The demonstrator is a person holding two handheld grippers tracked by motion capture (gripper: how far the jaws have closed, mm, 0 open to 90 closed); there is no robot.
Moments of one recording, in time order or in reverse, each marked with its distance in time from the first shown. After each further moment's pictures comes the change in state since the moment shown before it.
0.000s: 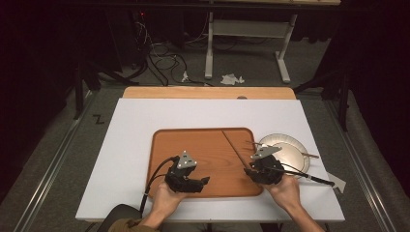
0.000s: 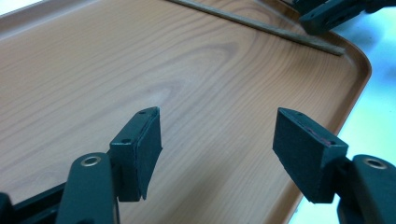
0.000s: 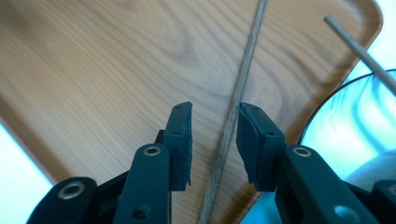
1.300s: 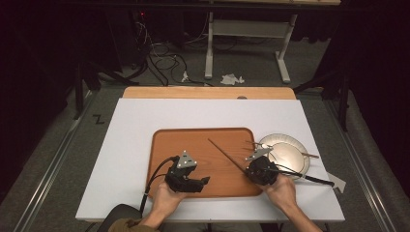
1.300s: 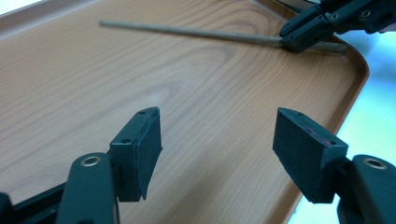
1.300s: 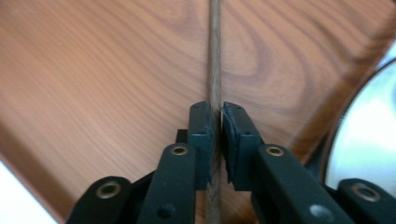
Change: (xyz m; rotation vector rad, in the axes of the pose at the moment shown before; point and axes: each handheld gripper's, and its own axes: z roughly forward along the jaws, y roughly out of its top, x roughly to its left) left arm 0.000 0.000 0.000 -0.001 -0.007 -0.002; right arm 0.004 -0.001 0.021 0.112 -0.008 0.007
